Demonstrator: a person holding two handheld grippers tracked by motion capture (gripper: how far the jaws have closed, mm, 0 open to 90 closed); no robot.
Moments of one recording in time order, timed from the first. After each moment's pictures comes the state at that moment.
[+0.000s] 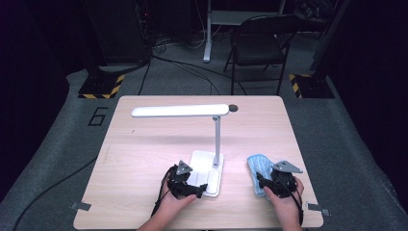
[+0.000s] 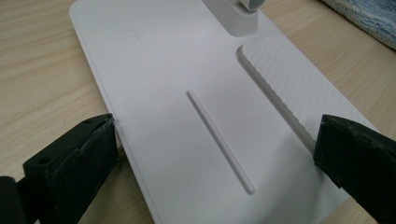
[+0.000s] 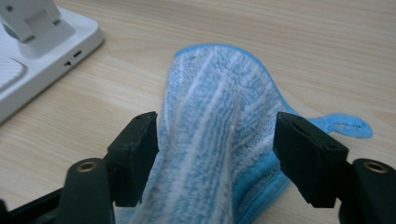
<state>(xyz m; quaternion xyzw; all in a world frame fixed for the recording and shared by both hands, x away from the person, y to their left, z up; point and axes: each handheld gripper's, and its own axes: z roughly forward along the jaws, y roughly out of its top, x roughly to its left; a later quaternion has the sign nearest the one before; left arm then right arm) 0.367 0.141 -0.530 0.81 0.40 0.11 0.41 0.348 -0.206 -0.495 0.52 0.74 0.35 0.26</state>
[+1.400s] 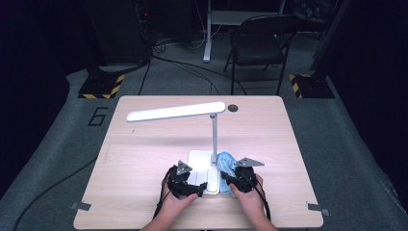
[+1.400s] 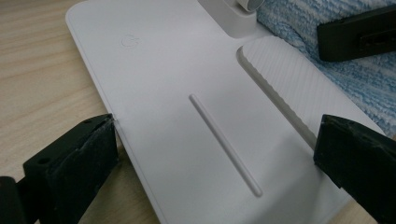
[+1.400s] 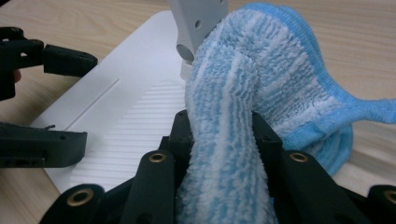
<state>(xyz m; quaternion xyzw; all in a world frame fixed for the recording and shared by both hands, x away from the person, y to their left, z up) 0.366 0.141 -0.530 0.79 0.44 0.12 0.41 0.375 -0.104 -0.514 0.47 0.76 0.43 0.11</state>
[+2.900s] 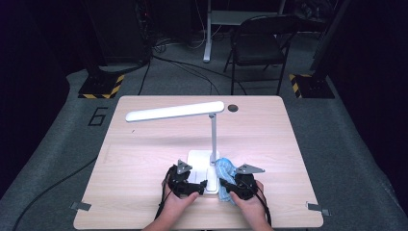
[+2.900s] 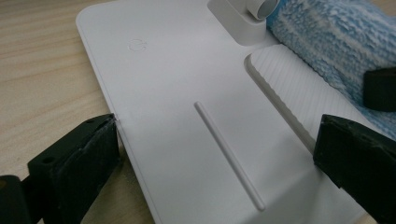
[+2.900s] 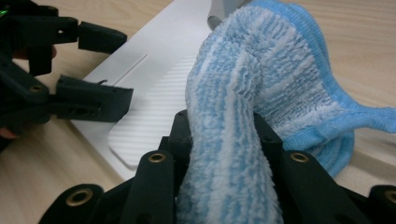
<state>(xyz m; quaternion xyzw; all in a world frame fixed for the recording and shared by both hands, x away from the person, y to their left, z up) 0.367 0.137 -0.530 0.78 0.45 0.14 0.41 0.353 -0.103 -0.515 0.46 0.77 0.43 0.10</state>
